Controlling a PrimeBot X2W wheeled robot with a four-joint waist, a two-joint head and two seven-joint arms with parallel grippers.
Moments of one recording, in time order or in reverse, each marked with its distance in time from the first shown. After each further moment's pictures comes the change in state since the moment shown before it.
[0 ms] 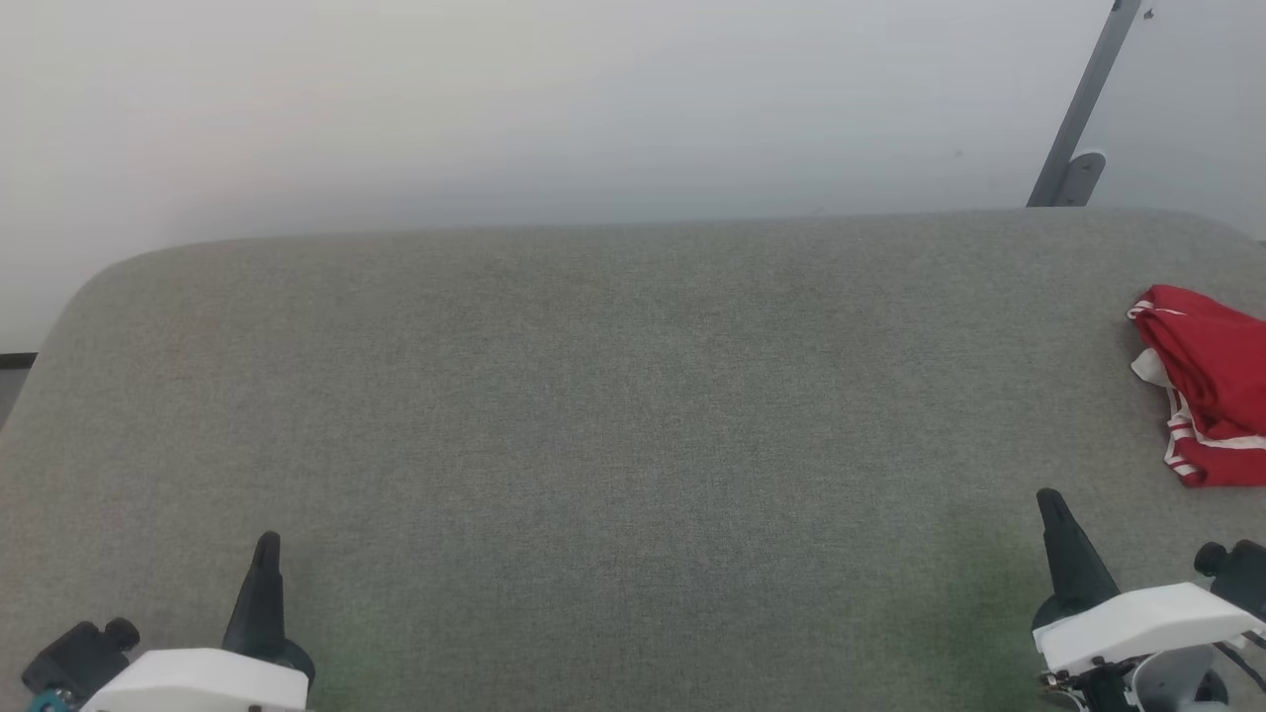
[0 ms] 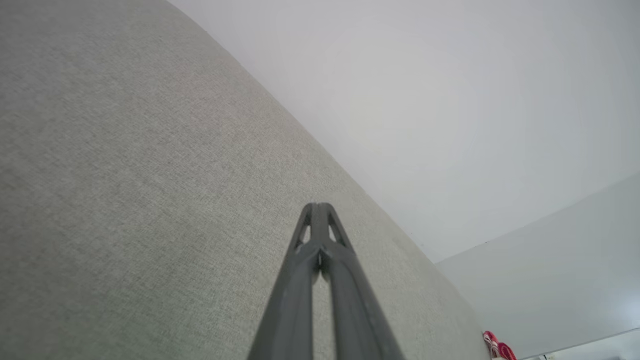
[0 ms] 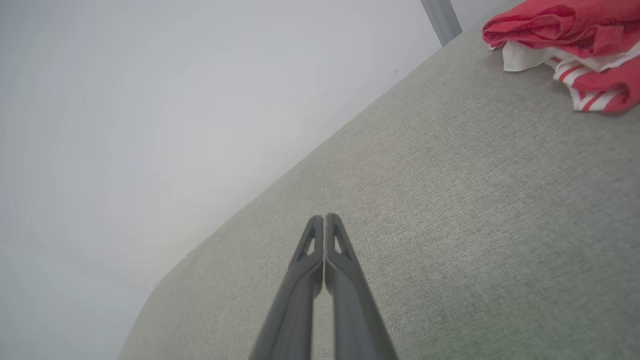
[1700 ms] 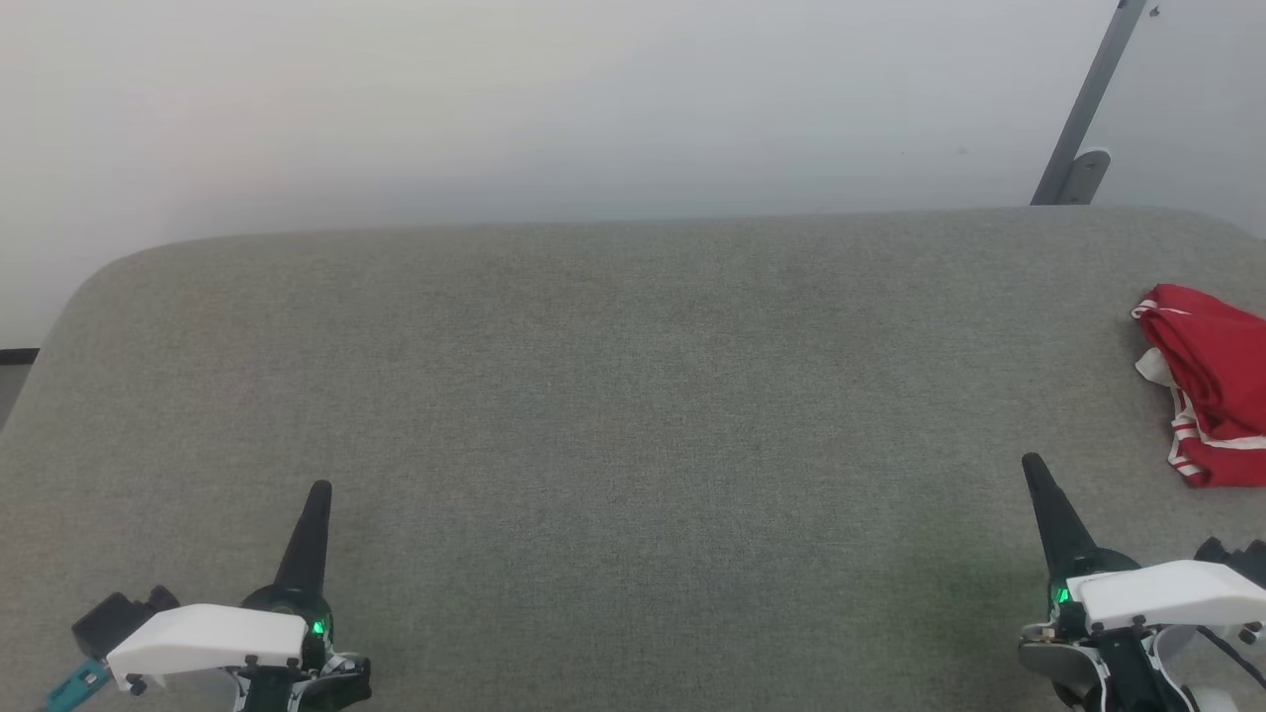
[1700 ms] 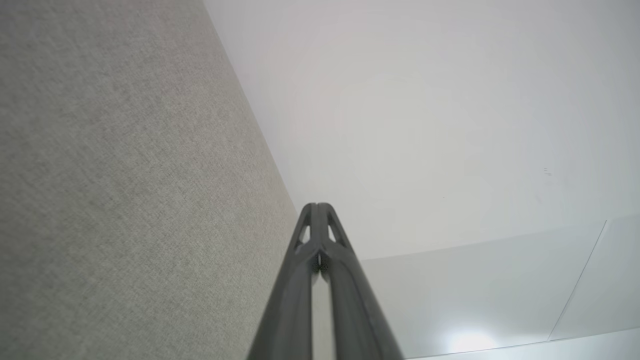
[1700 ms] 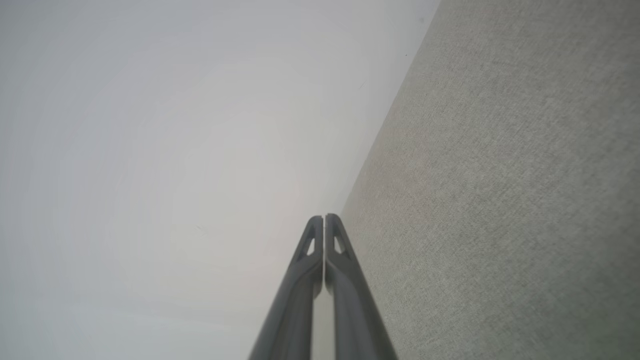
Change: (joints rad) left arm -0.067 -0.067 -0.001 -0.030 -0.399 0.000 0.143; right arm -0.044 0.045 -0.026 -0.013 0.498 0.000 0.101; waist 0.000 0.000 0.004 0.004
